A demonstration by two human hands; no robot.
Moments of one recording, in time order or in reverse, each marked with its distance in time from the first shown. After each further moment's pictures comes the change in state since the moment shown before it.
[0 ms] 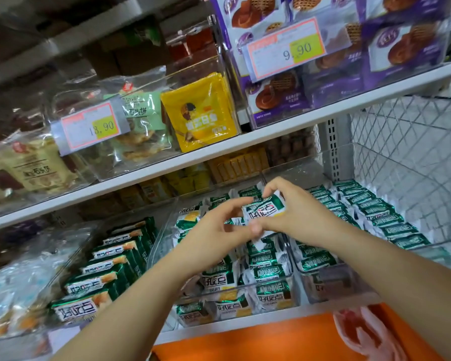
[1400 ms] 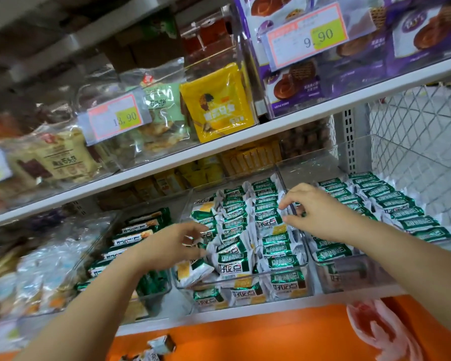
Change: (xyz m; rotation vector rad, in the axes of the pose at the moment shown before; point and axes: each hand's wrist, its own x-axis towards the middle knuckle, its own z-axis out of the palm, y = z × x) left_hand -0.032 -0.056 -0.073 0.556 -0.146 -0.363; right_hand 0.011 0.034 0.006 -0.302 -0.128 -0.086
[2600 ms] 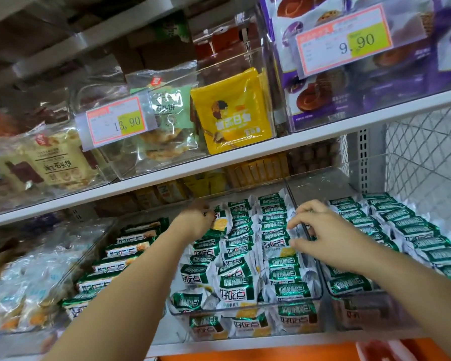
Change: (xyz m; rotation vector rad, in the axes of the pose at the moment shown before) left_hand 0.124 -0.017 -0.001 0.037 0.325 -0.123; right_hand 0.011 0.001 0.007 -0.021 -0.018 0.057
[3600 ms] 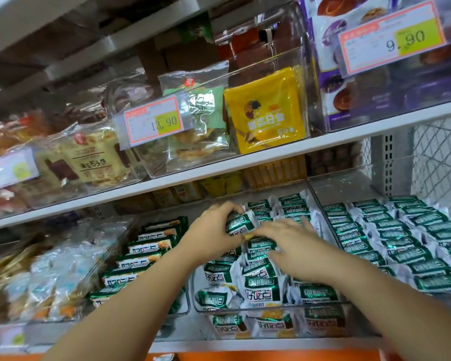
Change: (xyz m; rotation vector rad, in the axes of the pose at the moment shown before) left_hand -0.068 0.011 -0.024 -0.051 0.098 0.294; right_hand 0.022 -0.071 0.036 -0.168 -0.145 -0.163
